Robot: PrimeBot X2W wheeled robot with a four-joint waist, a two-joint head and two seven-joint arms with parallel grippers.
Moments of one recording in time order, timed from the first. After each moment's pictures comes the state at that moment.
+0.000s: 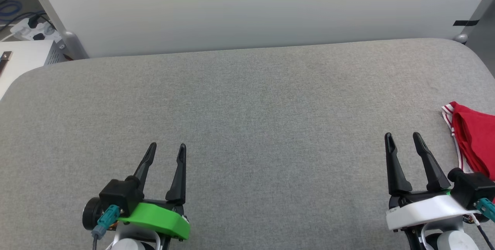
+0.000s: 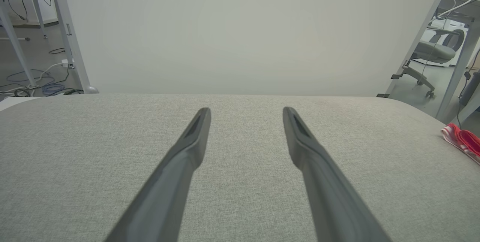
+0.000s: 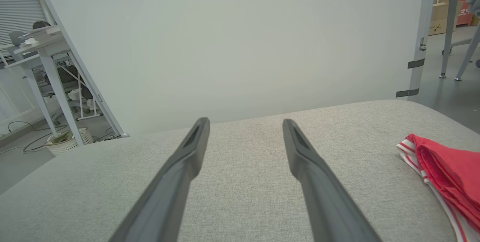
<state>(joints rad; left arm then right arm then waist) -0.02 0.09 -0.09 0.12 -0.23 -0.13 -0.26 -0.01 -0.11 0.05 0.04 0.33 0.13 -0.25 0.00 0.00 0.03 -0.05</state>
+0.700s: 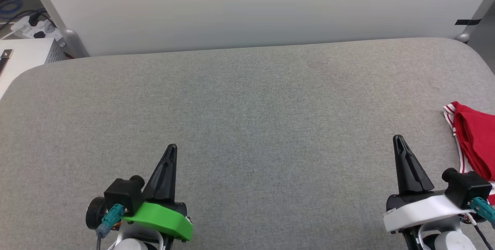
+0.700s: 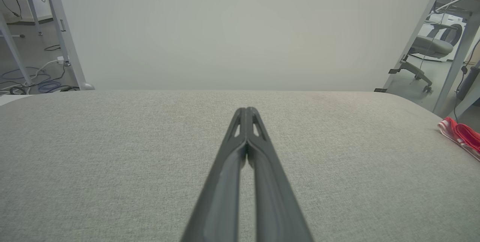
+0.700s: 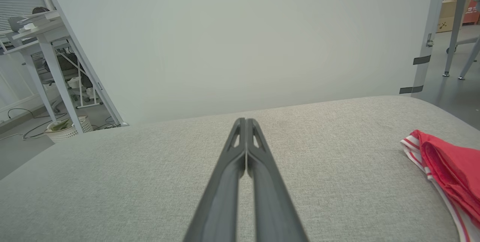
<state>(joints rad) -0.02 0.09 -0.11 0.12 -0.23 -0.12 -0.24 -0.01 -0.12 0.06 0.05 0.30 0.13 -0.24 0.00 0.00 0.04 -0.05</state>
